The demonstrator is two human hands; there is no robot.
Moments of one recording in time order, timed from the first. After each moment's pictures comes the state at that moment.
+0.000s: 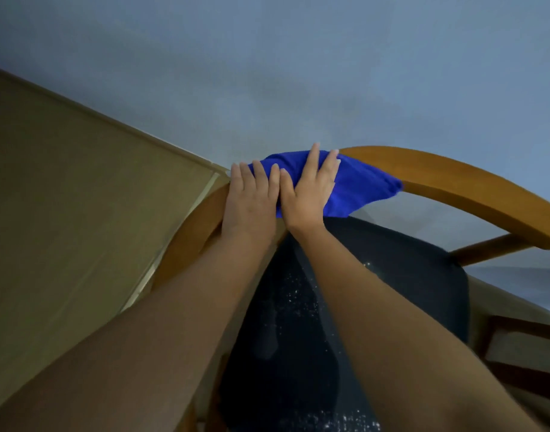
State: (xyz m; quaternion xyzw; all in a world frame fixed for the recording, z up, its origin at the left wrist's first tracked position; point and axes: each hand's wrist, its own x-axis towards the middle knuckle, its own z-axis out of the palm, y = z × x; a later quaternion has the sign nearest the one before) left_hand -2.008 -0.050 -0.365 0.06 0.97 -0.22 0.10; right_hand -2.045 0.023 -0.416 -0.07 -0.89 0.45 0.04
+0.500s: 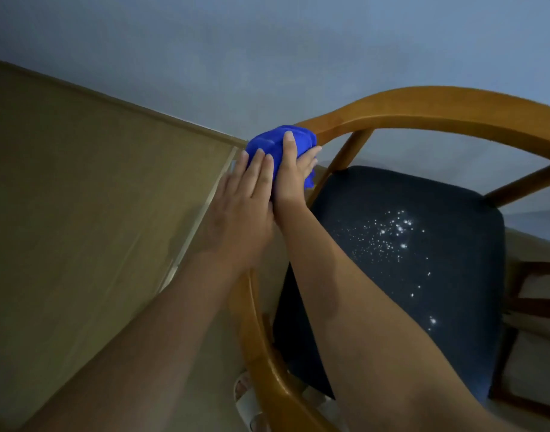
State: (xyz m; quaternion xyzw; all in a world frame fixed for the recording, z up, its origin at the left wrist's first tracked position) left_hand -1.909 -0.136 -0.366 0.08 0.99 0.09 -0.03; right_hand -1.974 -0.069 -0.379 -0.27 -0.61 0.73 -0.12
